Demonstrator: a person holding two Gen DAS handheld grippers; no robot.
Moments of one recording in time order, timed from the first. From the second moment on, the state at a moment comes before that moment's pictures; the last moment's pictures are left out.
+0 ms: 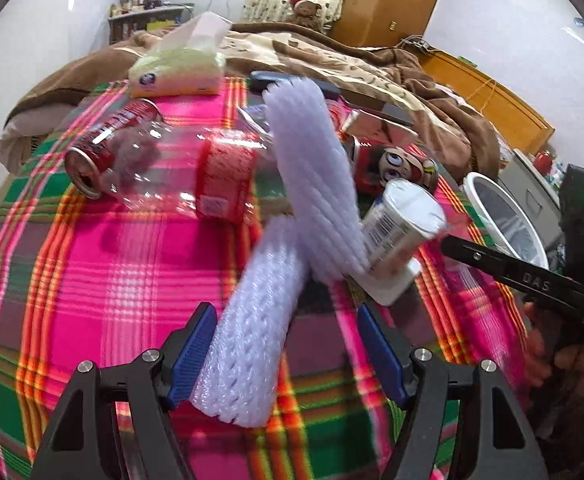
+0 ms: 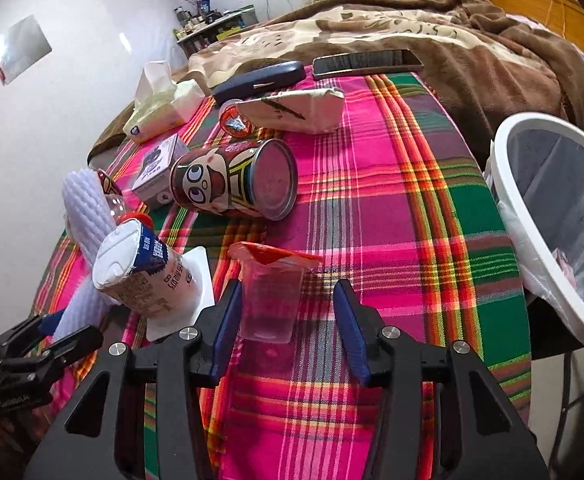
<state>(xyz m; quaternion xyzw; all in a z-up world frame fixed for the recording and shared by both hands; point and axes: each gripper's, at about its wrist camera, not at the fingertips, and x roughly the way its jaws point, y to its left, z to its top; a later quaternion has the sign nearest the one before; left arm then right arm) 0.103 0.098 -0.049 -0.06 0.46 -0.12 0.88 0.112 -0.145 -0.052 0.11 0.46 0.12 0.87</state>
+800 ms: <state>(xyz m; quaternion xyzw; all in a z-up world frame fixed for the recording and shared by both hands) 0.117 0.088 -0.049 -0.05 0.45 -0.10 0.89 0.109 -0.148 -0.049 0.11 0.45 0.13 0.88</state>
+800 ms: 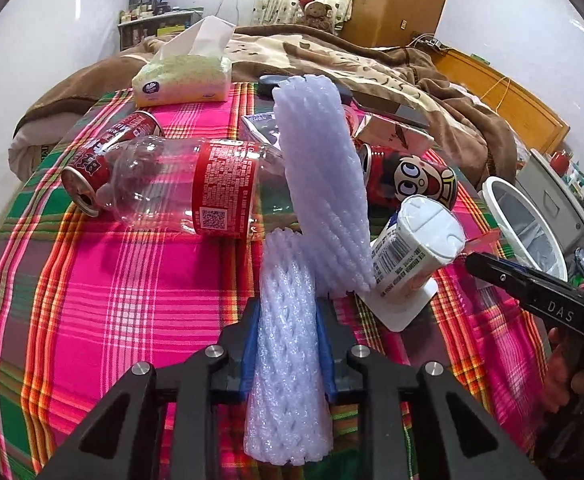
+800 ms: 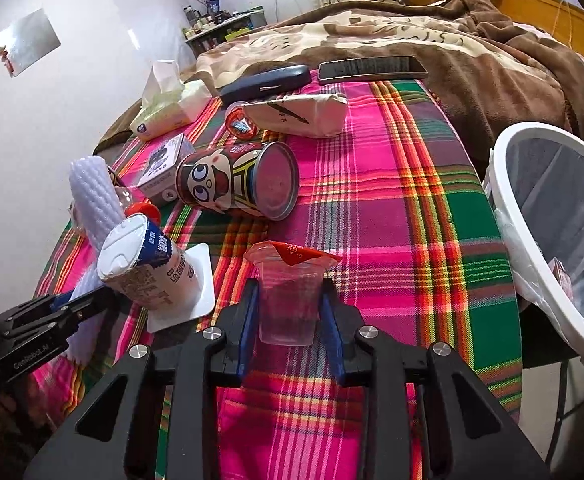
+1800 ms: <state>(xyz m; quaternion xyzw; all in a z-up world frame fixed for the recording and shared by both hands) 0.074 0.077 0.019 -0.07 0.37 -0.07 0.92 0.085 -0.178 -0.018 0.14 0.40 0.15 0.90</state>
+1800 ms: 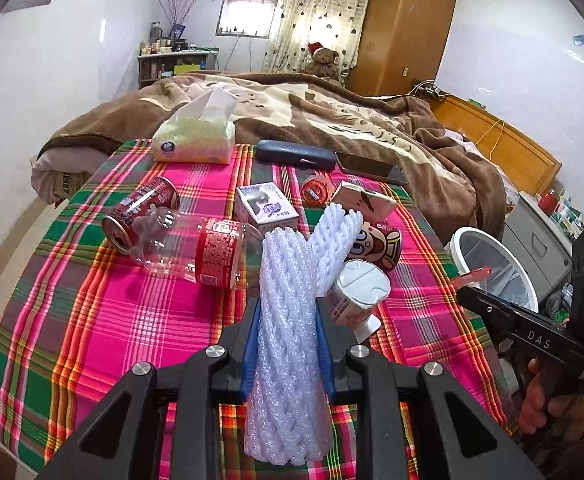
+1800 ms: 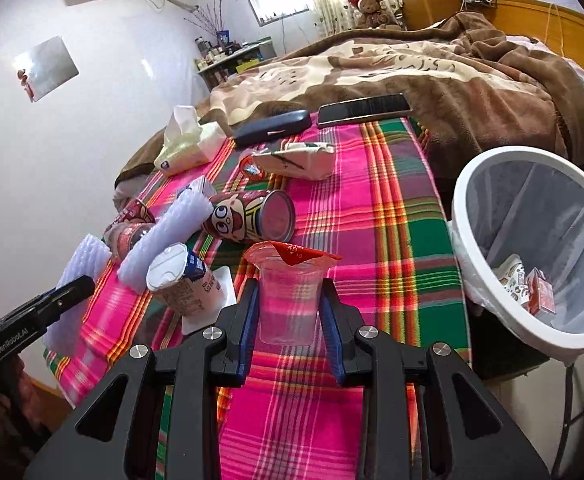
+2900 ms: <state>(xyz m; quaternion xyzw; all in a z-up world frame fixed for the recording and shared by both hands) 0.112 -0.116 0.048 0.01 0.35 -0.22 0.91 0.078 -0.307 0.006 0.16 0.36 0.04 0.92</state>
